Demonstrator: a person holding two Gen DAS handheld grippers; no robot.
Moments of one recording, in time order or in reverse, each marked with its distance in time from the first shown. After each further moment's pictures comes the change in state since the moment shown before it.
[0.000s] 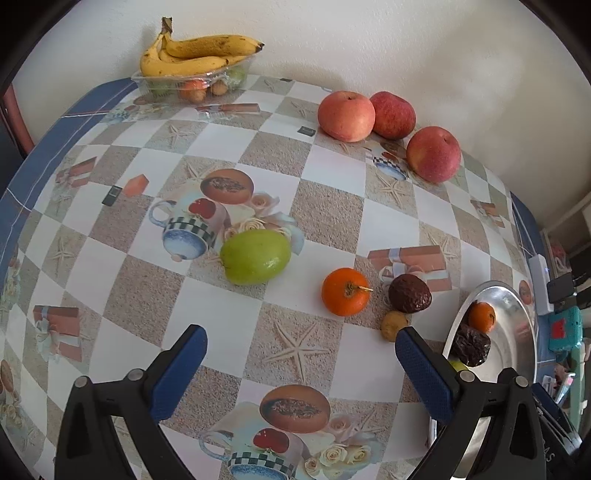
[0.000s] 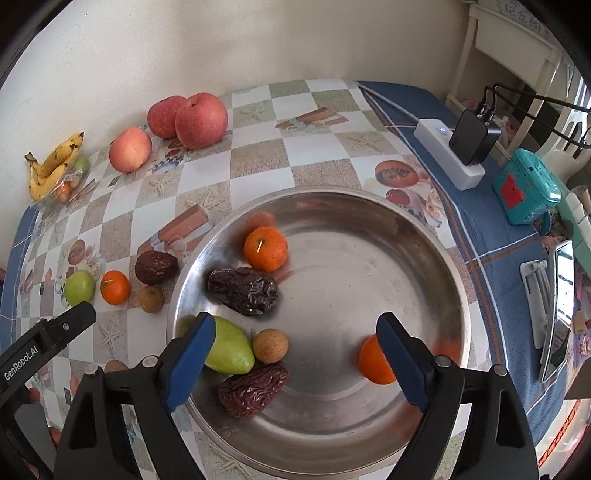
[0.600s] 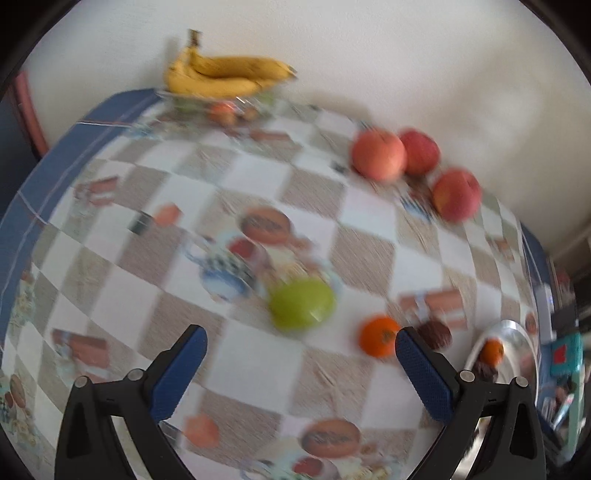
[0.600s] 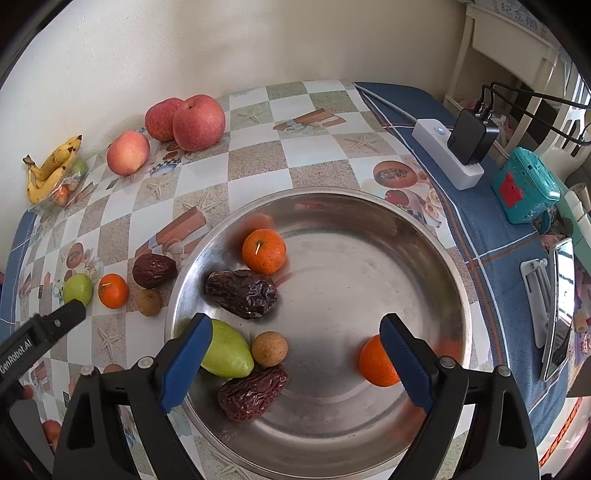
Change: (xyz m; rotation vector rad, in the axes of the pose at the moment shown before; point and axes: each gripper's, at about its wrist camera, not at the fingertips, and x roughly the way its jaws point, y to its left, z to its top) left arm -0.013 0.040 0.030 -0.056 -0.085 0.022; right arm 0.003 0.001 0.000 0.007 -0.009 0.004
